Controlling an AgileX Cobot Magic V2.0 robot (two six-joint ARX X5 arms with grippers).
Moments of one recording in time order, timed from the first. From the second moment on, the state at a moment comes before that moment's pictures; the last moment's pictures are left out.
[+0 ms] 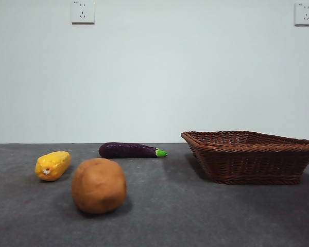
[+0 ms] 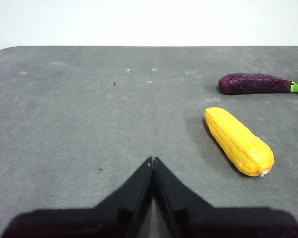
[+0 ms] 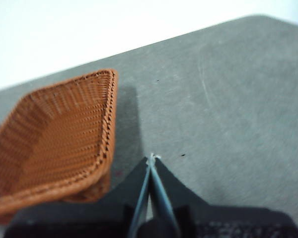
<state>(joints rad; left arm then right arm) 0.04 0.03 0.02 -0.17 0.05 -0.03 -0.07 0.01 0.02 -0.19 -0.03 0.28</state>
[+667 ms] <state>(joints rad) 0.04 0.21 0.15 -0.18 0.21 -0.10 -0.07 0.09 0.19 -0.22 -0.16 0.55</state>
